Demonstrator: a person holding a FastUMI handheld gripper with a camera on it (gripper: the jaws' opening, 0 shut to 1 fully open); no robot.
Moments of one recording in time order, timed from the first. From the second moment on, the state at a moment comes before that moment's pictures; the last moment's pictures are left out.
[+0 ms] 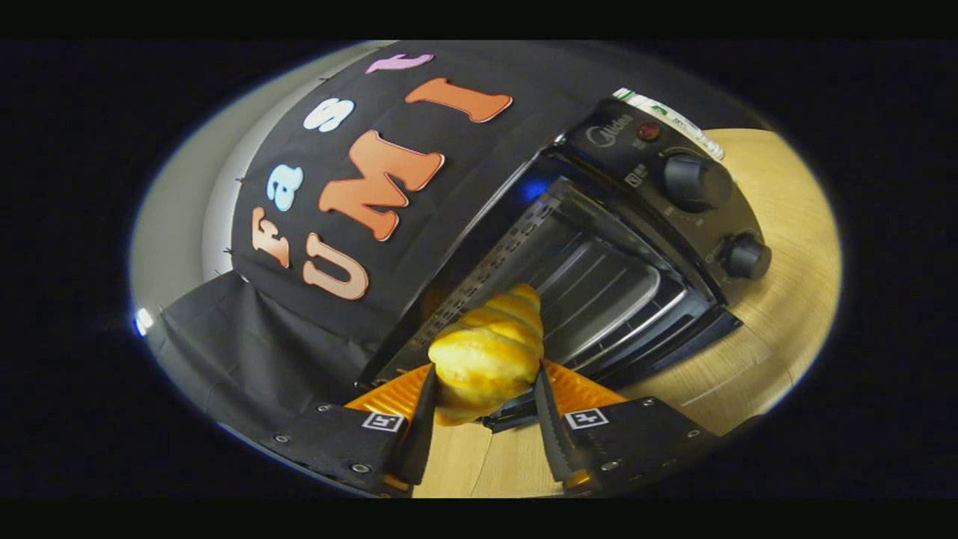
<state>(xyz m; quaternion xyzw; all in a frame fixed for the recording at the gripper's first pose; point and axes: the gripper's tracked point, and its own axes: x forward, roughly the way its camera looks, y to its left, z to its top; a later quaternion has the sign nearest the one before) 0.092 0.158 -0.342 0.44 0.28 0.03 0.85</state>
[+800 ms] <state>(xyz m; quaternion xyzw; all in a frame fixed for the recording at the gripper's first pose) 0.079 0.129 -0.342 0.26 0.29 0.00 0.92</state>
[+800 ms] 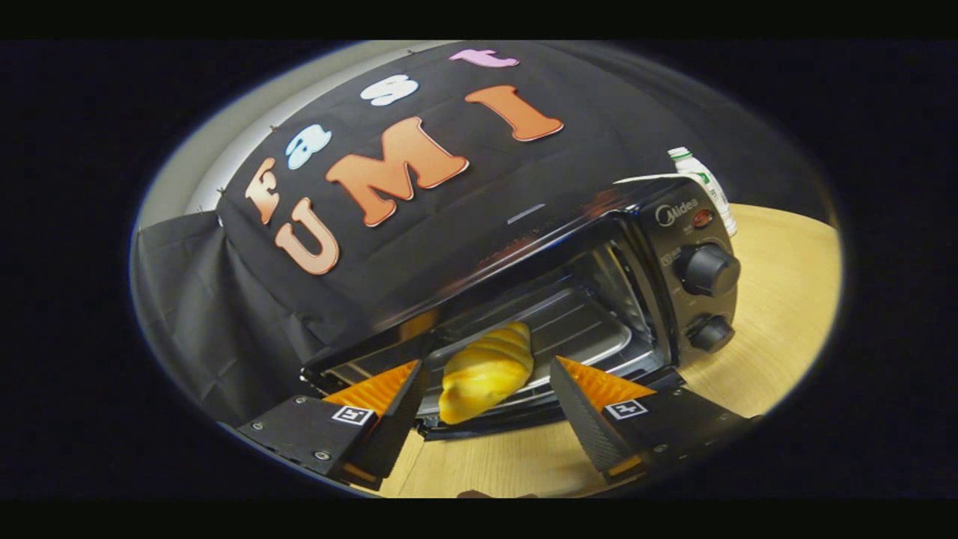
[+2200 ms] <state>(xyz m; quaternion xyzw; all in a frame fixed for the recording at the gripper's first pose) -0.094 0.127 -0.367 0.14 0.46 0.09 0.87</state>
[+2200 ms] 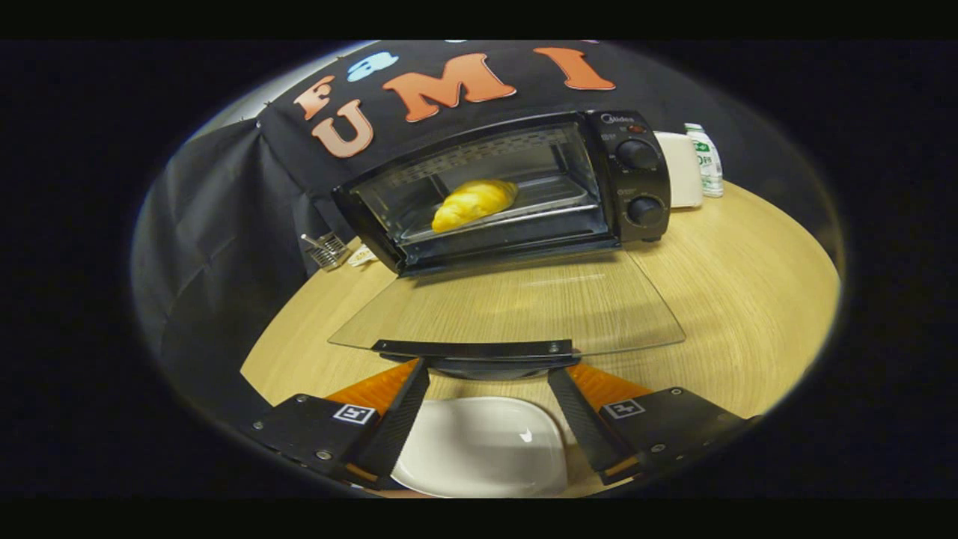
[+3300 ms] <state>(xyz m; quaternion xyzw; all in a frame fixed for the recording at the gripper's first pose) 0.080 0.152 -0.291 0.10 0.29 0.09 0.95</state>
